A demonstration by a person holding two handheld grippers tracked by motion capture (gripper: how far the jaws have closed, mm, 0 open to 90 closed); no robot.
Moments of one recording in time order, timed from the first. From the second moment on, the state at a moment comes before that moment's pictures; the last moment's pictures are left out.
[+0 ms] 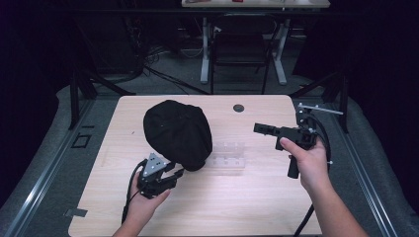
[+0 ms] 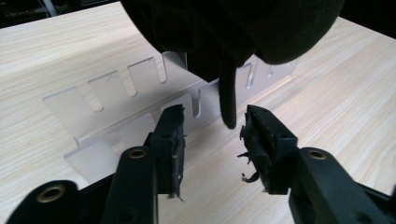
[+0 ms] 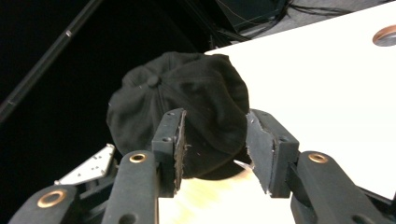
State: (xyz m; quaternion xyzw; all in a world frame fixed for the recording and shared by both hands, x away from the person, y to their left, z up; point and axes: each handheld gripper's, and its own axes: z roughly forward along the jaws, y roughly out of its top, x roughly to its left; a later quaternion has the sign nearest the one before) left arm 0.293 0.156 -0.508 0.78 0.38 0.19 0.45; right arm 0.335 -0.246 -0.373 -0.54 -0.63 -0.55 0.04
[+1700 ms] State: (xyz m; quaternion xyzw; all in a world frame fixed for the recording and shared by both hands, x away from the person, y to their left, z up) left arm 0.285 0.223 -0.543 0.76 0.45 0.19 0.44; right arm 0.250 -0.256 -0.508 -0.54 -0.69 -0.45 -0.17
